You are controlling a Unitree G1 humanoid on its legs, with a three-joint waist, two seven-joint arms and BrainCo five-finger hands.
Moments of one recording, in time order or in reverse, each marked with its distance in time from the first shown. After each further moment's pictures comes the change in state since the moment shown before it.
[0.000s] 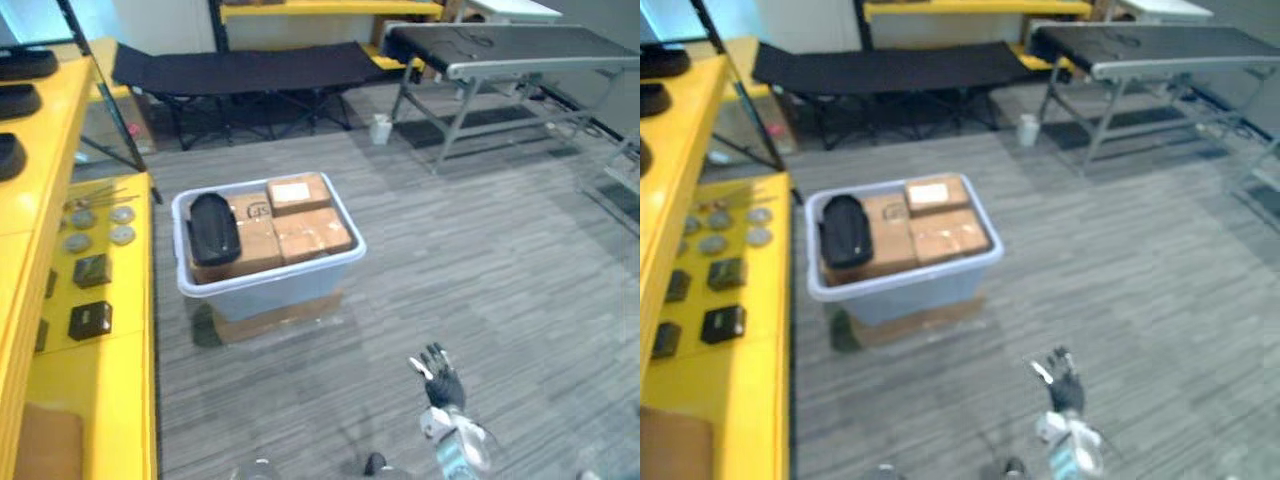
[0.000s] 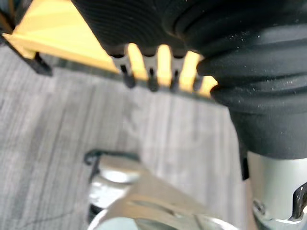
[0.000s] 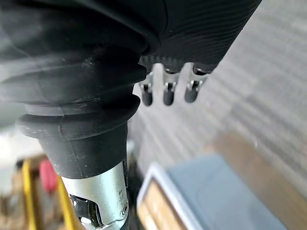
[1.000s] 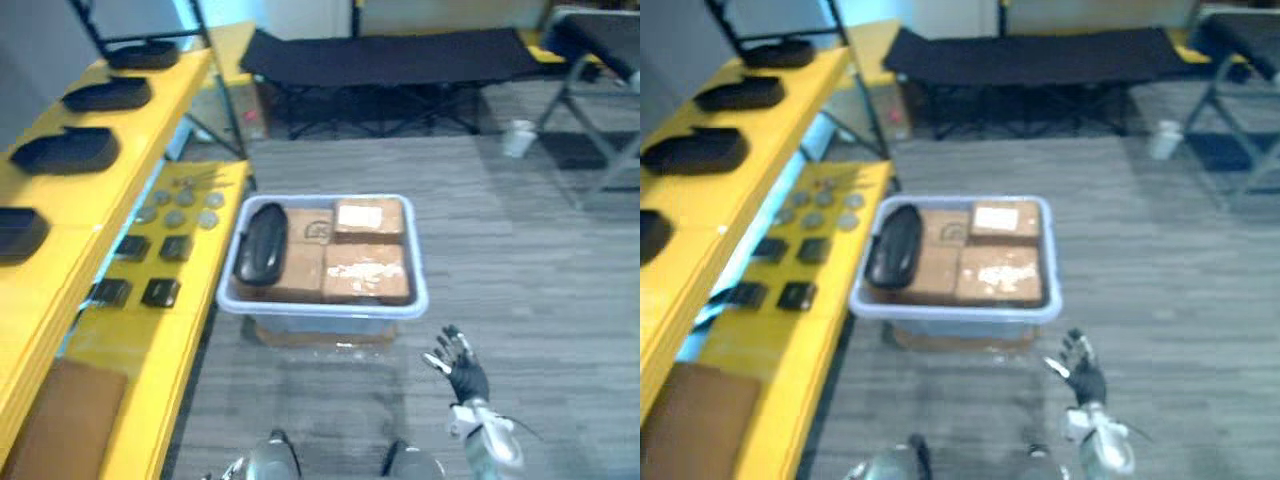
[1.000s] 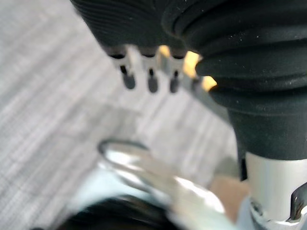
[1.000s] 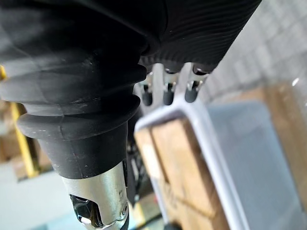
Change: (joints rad) left arm -0.007 -0.064 -0.028 -0.025 0.014 -0.015 -0.076; right arm -0.014 -0.077 -0.061 -0.085 -0.186 -0.052 0.126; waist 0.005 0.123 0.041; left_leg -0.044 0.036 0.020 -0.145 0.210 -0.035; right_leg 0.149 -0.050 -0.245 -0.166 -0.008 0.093
